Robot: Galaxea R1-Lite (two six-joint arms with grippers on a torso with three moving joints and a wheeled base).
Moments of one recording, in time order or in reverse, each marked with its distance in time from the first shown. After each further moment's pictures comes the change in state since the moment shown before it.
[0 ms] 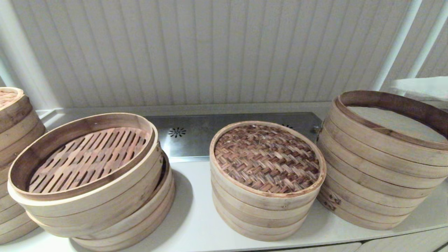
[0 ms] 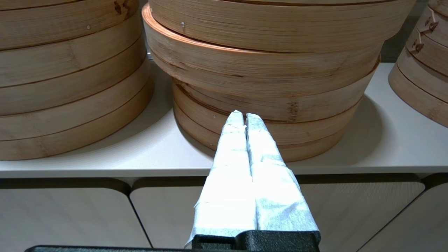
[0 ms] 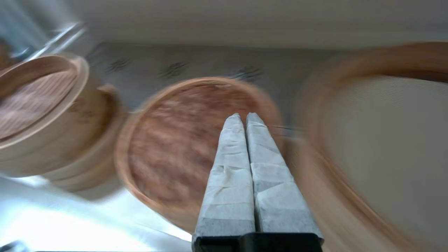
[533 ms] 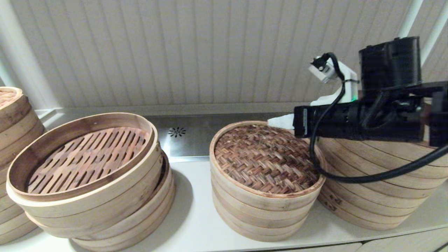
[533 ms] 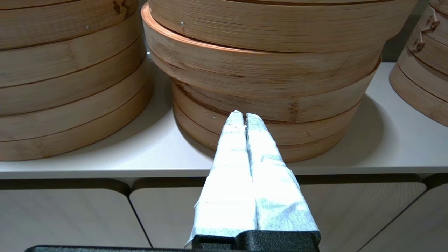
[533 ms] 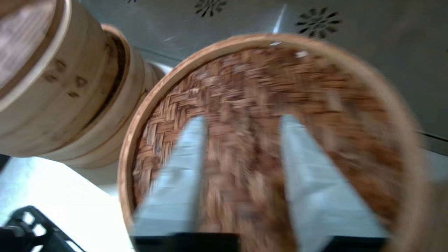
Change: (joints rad) left arm 0.000 0.000 0.000 0.000 0.000 0.000; right arm 0.248 0.415 -0.012 -0.218 -0.088 0.026
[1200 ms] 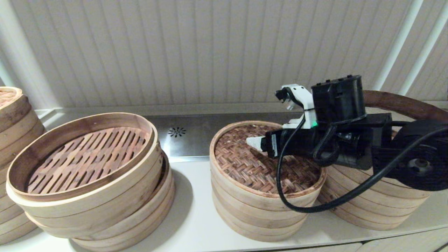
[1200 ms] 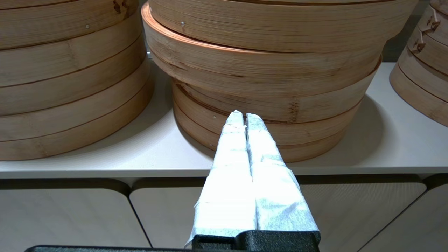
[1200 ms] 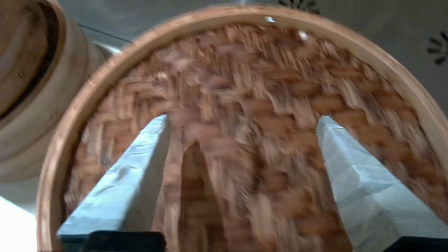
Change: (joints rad) left arm 0.000 0.000 0.000 0.000 0.000 0.000; right arm 0.112 0.104 0.105 -0.182 -0.250 -0.074
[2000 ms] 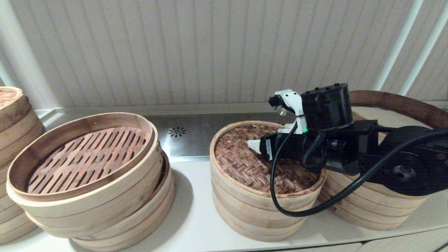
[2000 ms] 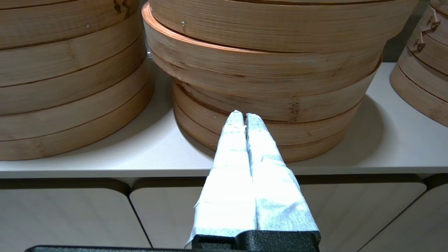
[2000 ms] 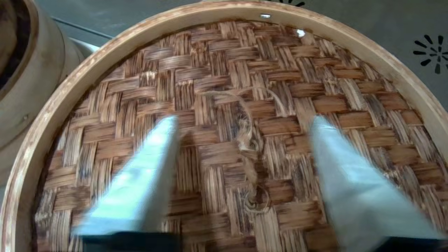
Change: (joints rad) left arm 0.000 0.000 0.000 0.000 0.000 -0.001; right arm 0.014 0.031 0.012 -0.031 -0.066 -0.027
